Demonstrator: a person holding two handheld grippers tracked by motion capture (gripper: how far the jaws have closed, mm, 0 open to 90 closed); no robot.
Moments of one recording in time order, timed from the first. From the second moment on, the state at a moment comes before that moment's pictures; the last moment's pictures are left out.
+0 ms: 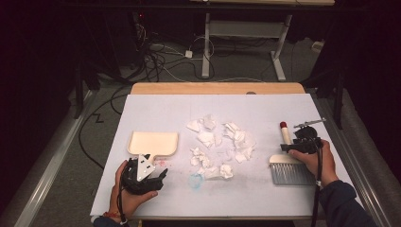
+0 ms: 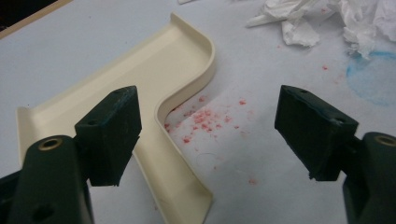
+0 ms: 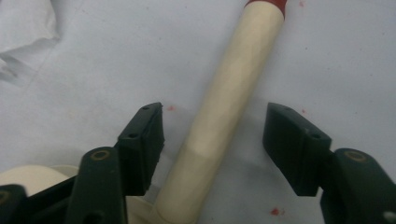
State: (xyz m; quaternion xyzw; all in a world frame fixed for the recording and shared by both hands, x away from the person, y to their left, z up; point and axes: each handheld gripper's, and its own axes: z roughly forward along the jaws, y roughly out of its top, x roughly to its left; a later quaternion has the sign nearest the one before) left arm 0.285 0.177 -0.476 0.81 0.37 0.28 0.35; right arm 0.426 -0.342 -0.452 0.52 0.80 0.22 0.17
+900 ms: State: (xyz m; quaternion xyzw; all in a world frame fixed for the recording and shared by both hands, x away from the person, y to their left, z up) left arm 0.290 0.163 -0.472 0.82 0.36 0.27 0.36; right arm 0.421 -0.341 -0.444 0.52 0.79 0.27 0.20
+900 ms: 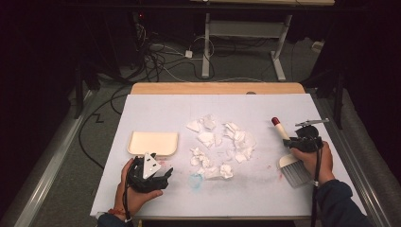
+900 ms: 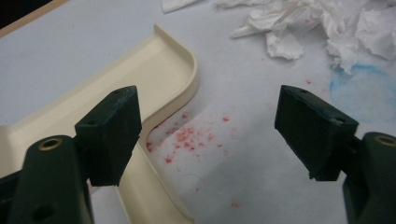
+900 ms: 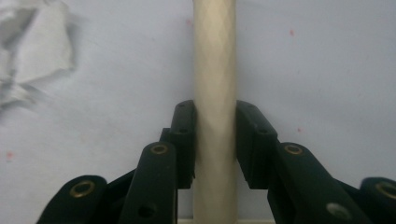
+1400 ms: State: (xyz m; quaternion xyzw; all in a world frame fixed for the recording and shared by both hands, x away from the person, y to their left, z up) left arm 0.287 0.104 -0.428 0.81 0.30 0.25 0.44; right arm 0.367 -0.327 -0.375 0.45 0.73 0.45 0.25
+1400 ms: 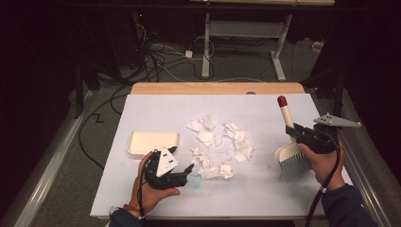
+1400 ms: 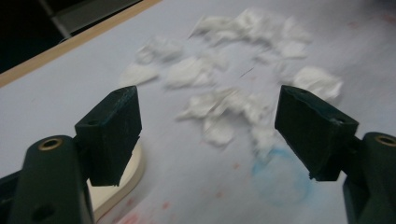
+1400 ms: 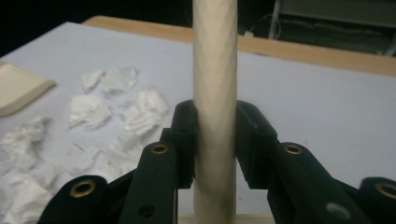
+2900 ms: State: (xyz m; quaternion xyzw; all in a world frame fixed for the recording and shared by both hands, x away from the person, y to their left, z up) left arm 0.318 0.012 -0.412 0.82 0.18 0.08 0.53; right arm 0.310 -0.255 -0.364 0.26 0.75 0.57 0.21
